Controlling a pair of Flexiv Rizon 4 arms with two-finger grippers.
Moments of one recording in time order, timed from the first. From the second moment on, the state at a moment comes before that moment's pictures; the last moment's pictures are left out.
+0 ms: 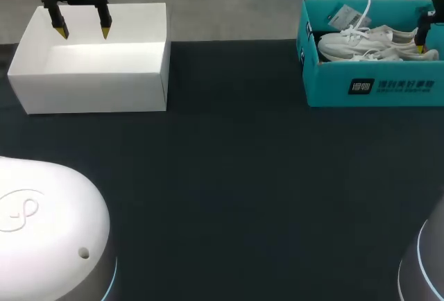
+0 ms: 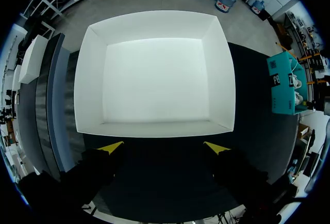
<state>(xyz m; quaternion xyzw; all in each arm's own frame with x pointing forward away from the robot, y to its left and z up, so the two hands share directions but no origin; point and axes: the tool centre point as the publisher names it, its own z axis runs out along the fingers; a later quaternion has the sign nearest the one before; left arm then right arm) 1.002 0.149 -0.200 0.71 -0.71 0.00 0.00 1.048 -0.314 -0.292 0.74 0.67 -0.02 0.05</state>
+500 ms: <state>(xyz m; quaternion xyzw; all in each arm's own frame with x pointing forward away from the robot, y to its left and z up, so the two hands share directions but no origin) 1.002 0.149 -0.200 0.71 -0.71 0.00 0.00 1.057 -0.325 -0.338 0.73 0.68 -0.02 0.04</state>
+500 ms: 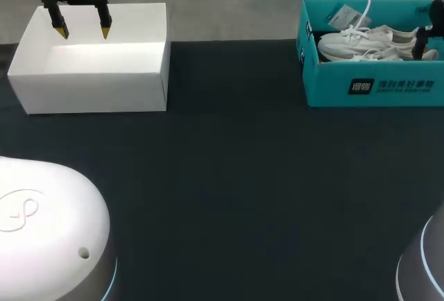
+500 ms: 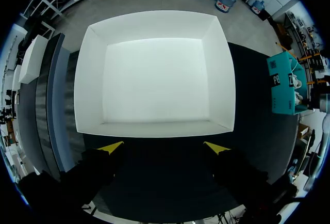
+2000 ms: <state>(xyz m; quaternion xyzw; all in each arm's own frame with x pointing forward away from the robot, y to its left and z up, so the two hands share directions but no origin) 1.002 0.149 -0.200 0.71 -0.71 0.00 0.00 1.063 -0.333 -0.281 0.80 0.60 -0.05 0.01</state>
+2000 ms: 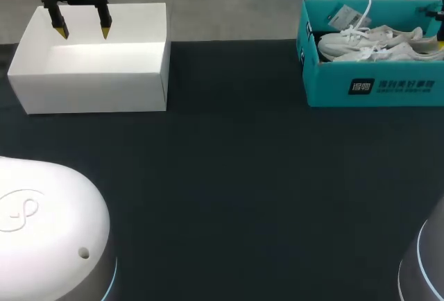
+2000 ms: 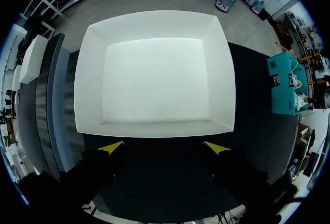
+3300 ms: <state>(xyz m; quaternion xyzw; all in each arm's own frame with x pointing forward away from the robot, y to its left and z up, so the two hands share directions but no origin) 1.002 0.149 -0.200 0.71 -0.71 0.00 0.00 1.076 -0.293 -0.133 0.77 0.63 -0.04 0.08</state>
